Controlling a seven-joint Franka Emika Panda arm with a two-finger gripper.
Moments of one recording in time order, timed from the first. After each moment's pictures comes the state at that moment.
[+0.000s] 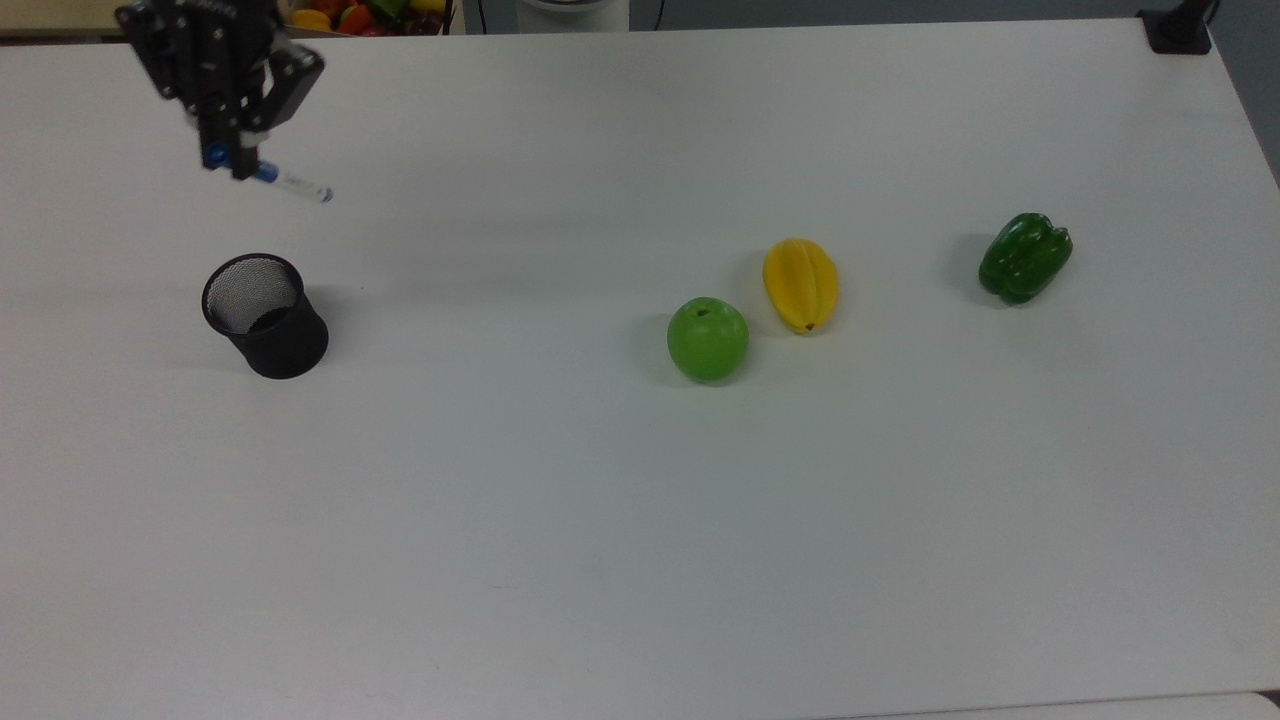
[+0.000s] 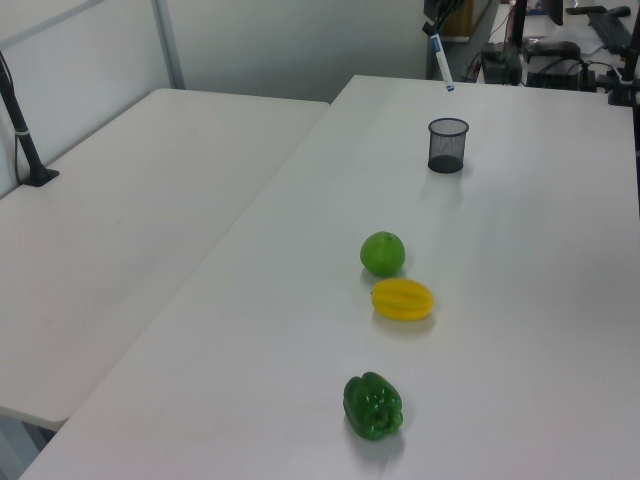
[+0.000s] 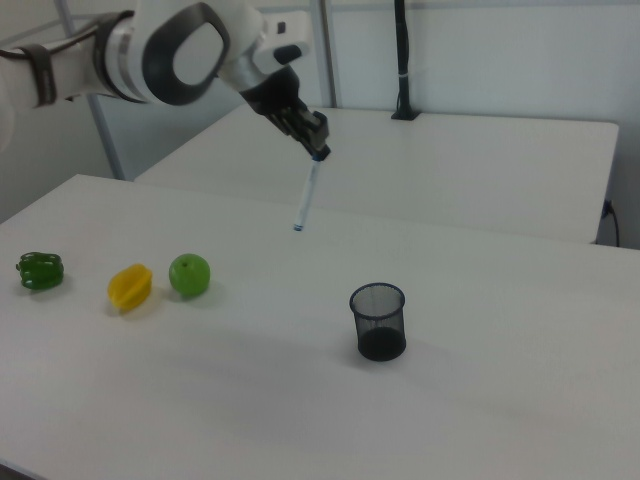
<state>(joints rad) 0.03 0.13 -0.19 -1.56 -0.06 2.21 0.17</state>
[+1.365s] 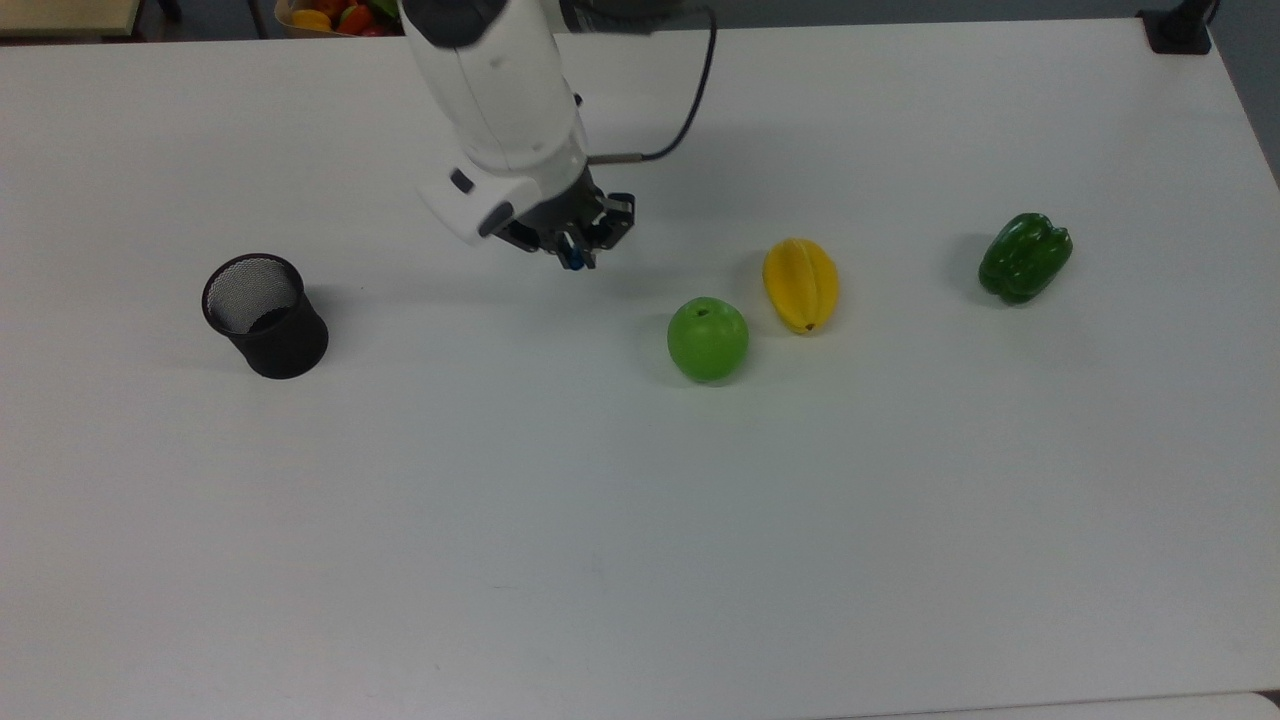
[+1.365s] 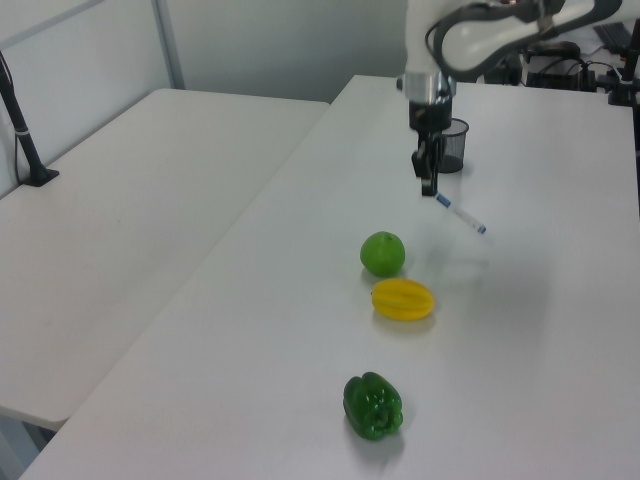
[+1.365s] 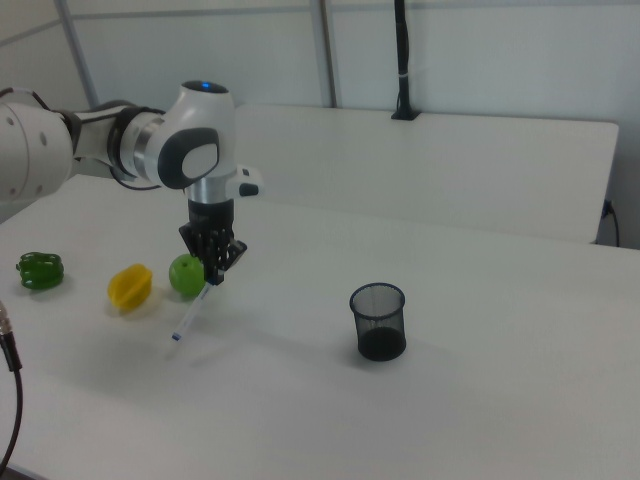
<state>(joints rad) 0.12 0.38 -0.04 -1.63 0.17 1.91 -0.01</state>
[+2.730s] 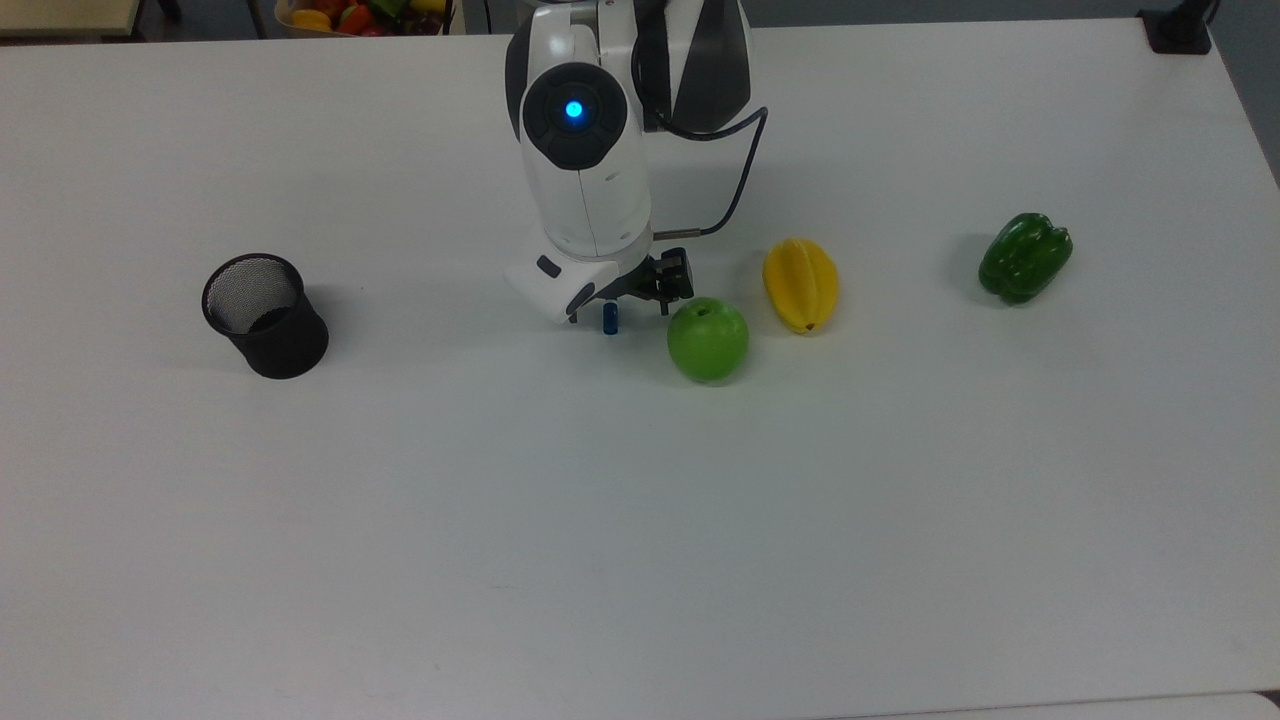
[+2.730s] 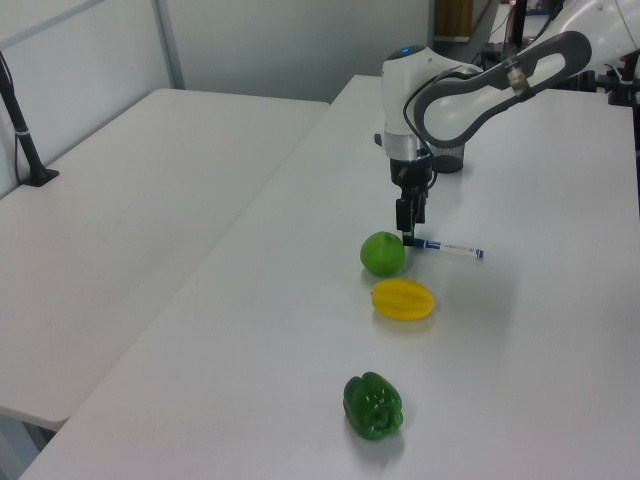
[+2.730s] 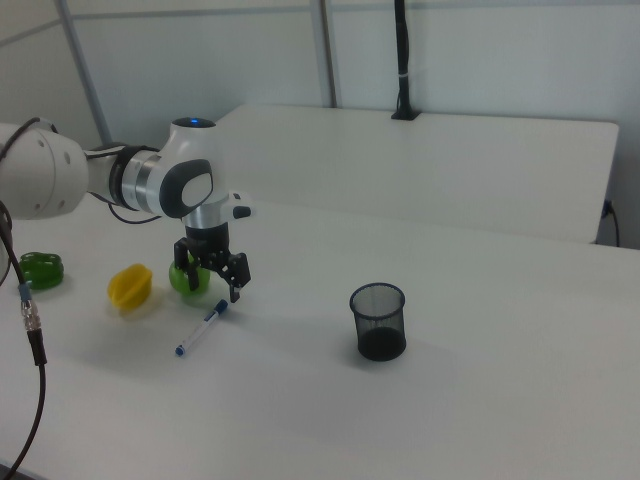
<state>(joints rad) 0.18 0.51 -0.01 -1.61 0.09 2.04 -0.02</state>
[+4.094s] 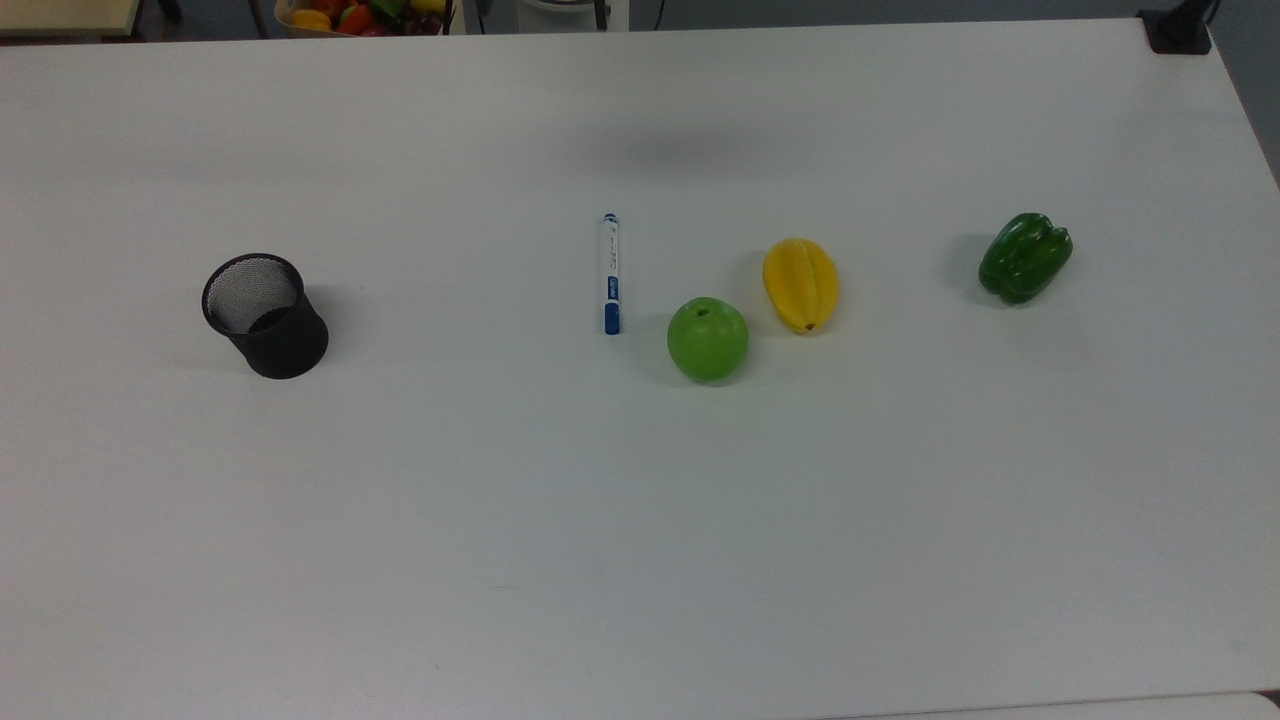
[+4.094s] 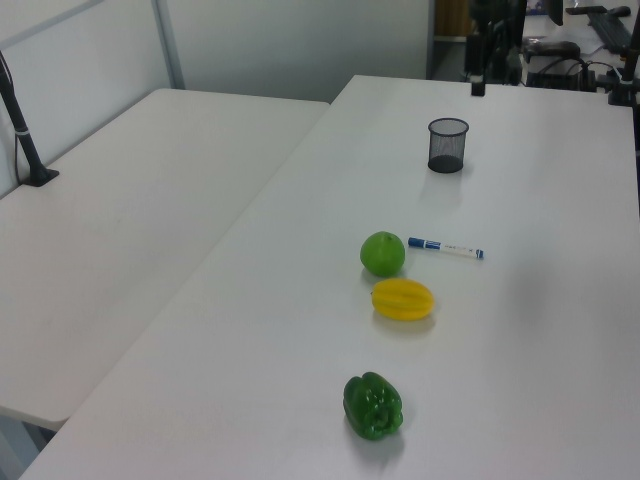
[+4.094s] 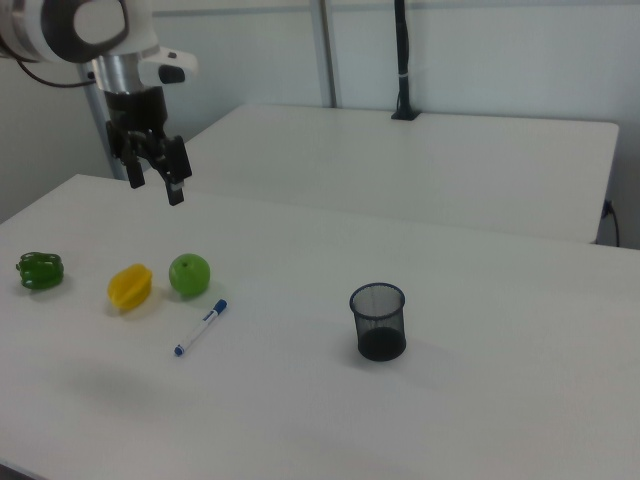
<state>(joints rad) 0.10 0.01 -0.01 -1.57 0.04 1.55 0.21</state>
